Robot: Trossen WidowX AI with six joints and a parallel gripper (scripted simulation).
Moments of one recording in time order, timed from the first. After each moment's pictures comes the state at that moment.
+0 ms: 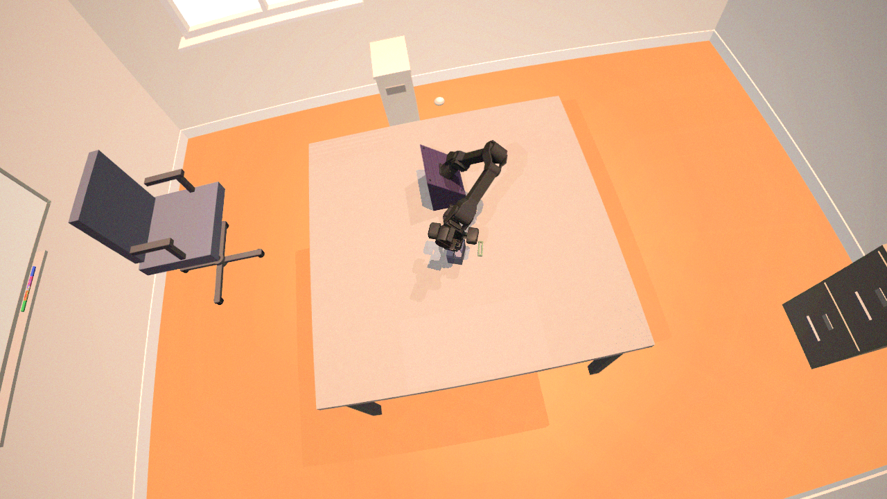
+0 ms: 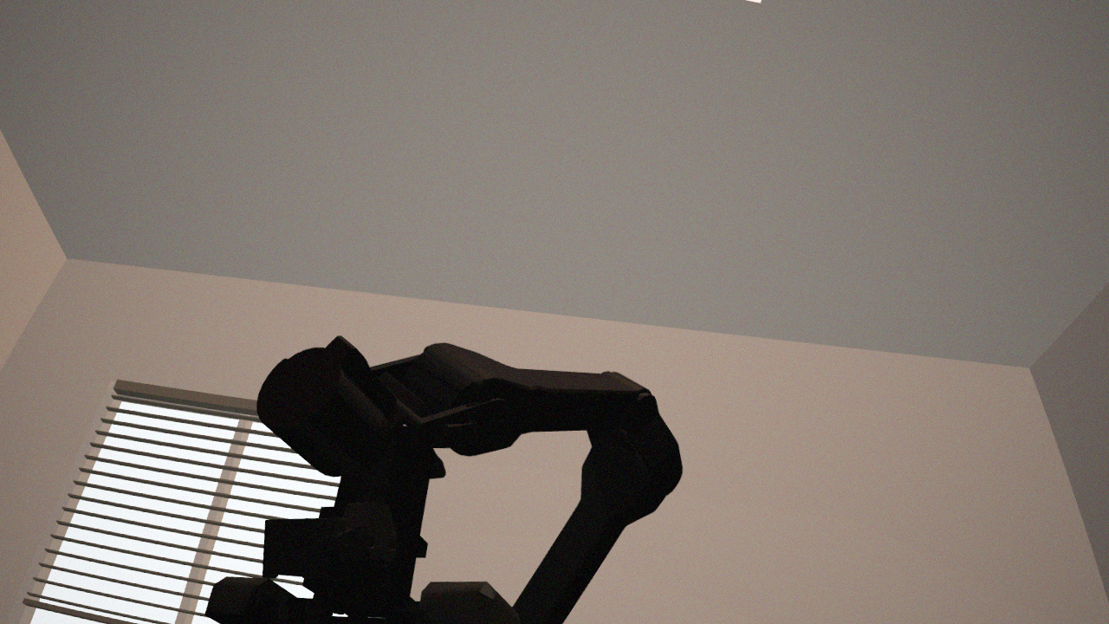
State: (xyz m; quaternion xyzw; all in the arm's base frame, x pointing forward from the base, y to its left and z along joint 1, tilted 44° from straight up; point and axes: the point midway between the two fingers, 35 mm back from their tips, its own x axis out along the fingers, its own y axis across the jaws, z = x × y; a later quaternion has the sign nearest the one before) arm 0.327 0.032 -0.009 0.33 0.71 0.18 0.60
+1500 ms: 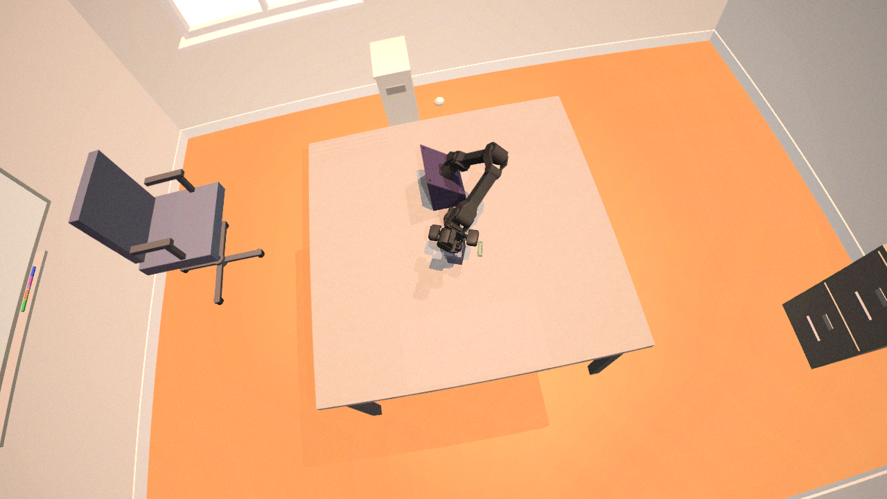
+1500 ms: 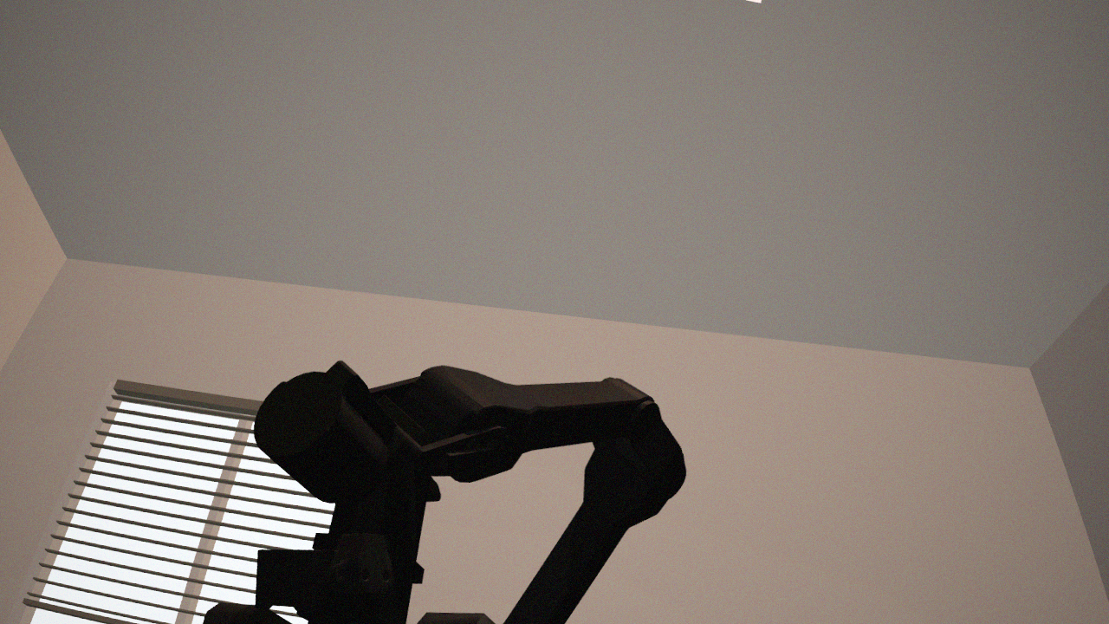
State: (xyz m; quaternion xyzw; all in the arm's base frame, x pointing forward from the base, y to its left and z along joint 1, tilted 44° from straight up) arm 0.325 0.044 -0.022 0.32 0.71 0.18 0.60
